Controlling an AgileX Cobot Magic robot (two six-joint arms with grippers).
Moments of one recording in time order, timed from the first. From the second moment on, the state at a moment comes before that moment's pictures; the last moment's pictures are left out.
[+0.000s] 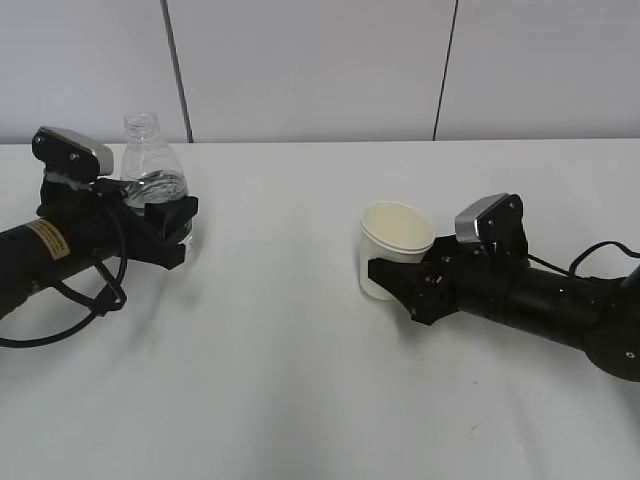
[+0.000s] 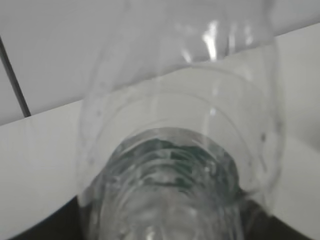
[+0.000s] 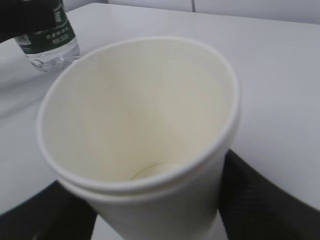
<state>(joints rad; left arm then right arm) -0.16 1.99 -0.72 0.52 -1.01 -0.12 0.09 2.19 -0.78 -0.77 -1.15 0.30</state>
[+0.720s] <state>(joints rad) -0.17 1.86 -0.73 0.64 -0.76 -0.12 0.22 2.19 -0.98 -1.00 -1.06 0.52</state>
